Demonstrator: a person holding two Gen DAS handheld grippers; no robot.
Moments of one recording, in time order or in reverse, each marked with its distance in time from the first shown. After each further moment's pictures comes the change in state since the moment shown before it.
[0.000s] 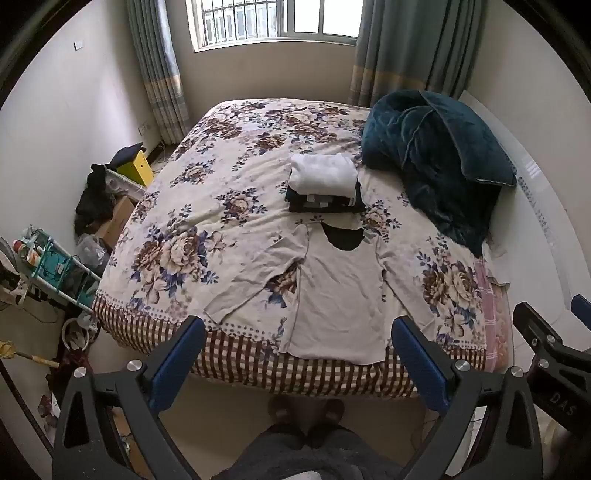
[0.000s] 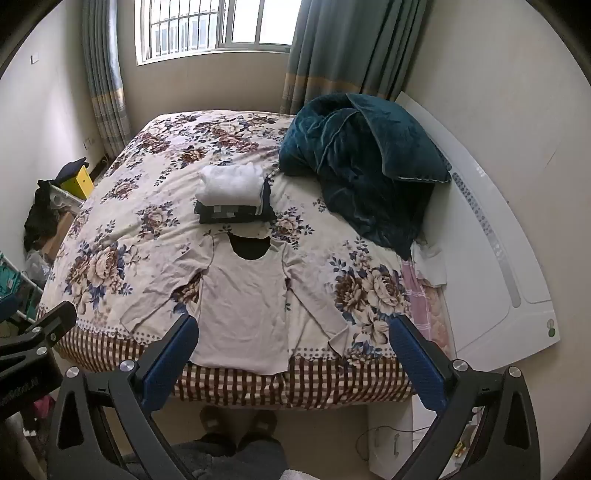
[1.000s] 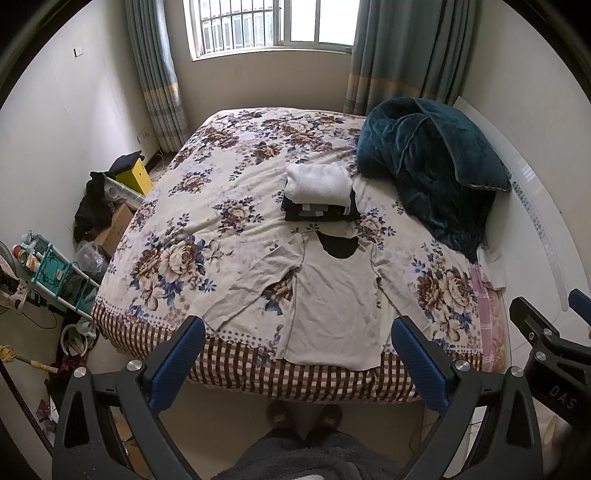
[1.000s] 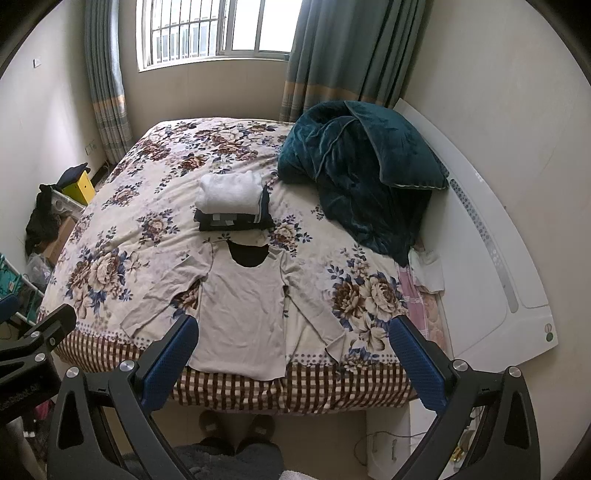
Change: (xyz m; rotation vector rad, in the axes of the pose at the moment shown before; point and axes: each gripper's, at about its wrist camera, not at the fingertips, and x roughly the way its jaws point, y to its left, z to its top) left arm -0.020 -0.007 0.017 0.014 -0.027 -0.011; right arm -0.013 -0.011 0.008 0.010 -0.025 0.008
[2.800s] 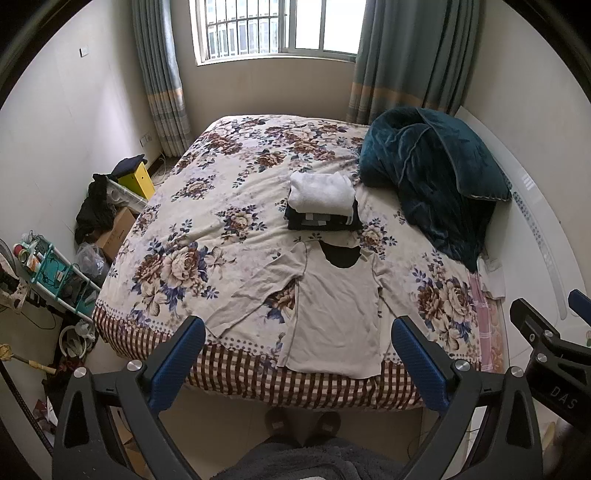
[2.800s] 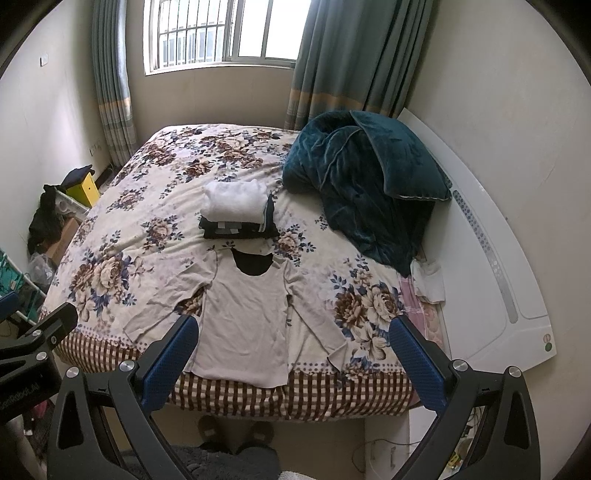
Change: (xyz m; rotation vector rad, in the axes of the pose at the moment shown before) left arm -0.003 -0.007 0.018 -0.005 -0.018 0.007; right arm -0.007 0.003 0.016 -0.009 -0.017 0.000
